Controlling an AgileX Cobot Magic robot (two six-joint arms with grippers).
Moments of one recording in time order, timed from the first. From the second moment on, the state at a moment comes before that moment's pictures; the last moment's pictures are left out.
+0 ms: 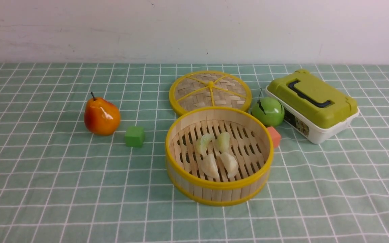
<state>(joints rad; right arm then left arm) -0.01 -0.01 0.02 -0.02 0.38 0.17 0.01 -0.01 0.03 0.03 0.37 -0.24</state>
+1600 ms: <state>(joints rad) -0.01 -0.01 0.02 -0.02 0.38 0.17 0.01 -0.01 0.03 0.03 0.37 -0.24</state>
